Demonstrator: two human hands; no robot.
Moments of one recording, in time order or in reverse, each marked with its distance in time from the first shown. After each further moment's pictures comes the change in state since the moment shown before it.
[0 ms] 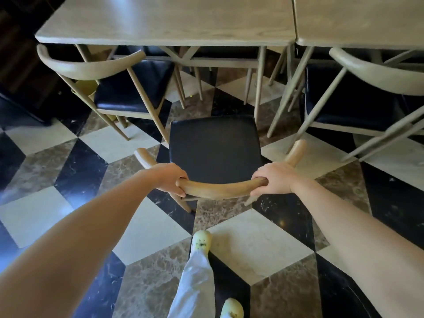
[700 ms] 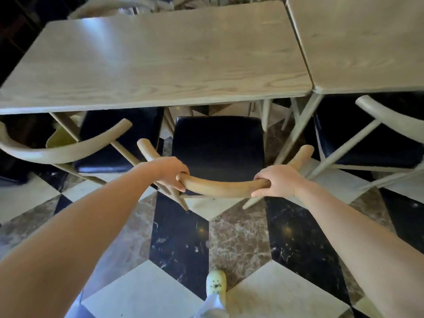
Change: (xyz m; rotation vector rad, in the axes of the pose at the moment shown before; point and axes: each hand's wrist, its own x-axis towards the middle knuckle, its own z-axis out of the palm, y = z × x) left_hand 0.197 -0.197 -0.198 0.068 -0.024 0.098; right_hand 0.230 0.093 -0.133 0.049 0.089 0.120
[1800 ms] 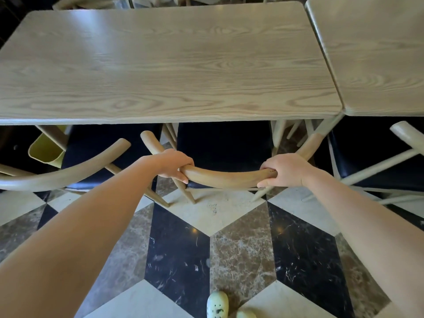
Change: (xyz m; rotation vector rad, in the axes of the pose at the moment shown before) left_hand 0.092 -0.101 -0.032 -0.085 0.078 0.092; right_hand 0.119 0.030 -0.057 -0.100 -0.010 0.038
